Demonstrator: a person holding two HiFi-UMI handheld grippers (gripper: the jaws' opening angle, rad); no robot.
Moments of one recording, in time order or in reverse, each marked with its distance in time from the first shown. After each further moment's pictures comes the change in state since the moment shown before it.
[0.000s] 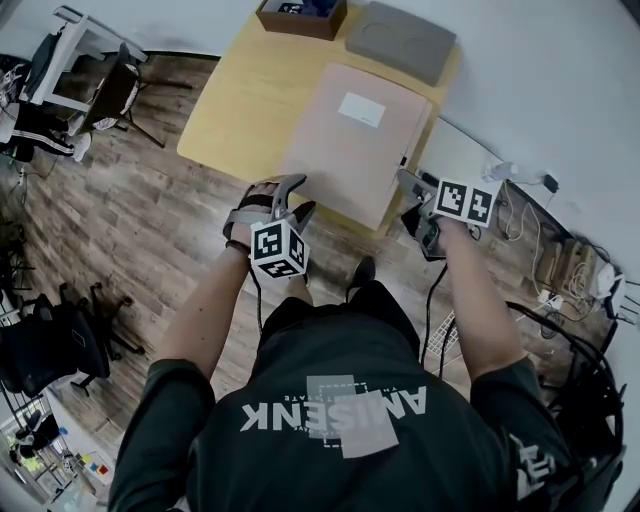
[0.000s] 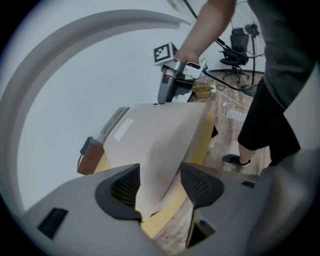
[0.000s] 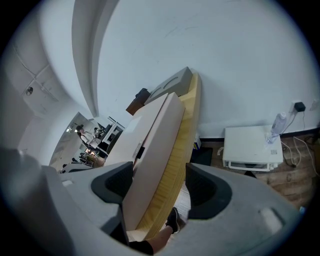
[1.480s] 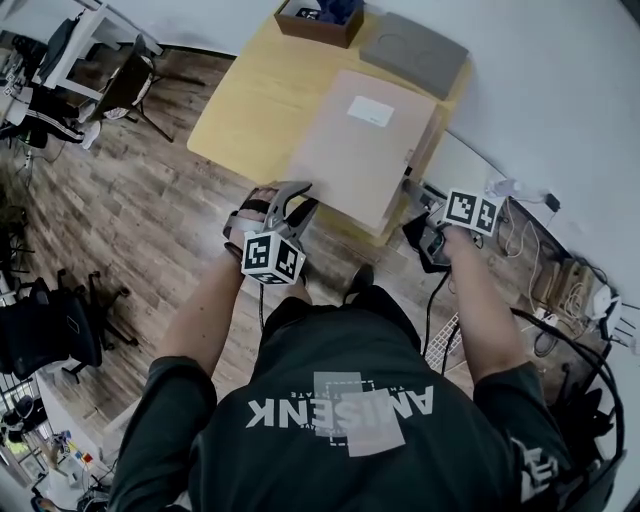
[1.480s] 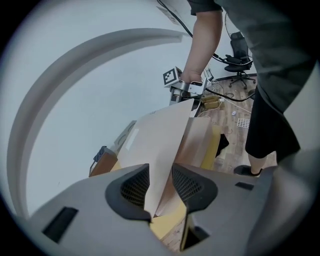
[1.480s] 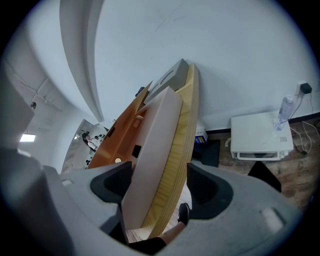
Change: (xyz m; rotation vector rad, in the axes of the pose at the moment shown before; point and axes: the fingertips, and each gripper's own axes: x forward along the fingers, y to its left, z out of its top) left arm -0.027 0.015 0.016 -0.036 -0.154 0.126; right arm 0.004 -0.005 -0.003 0.091 0.042 0.107
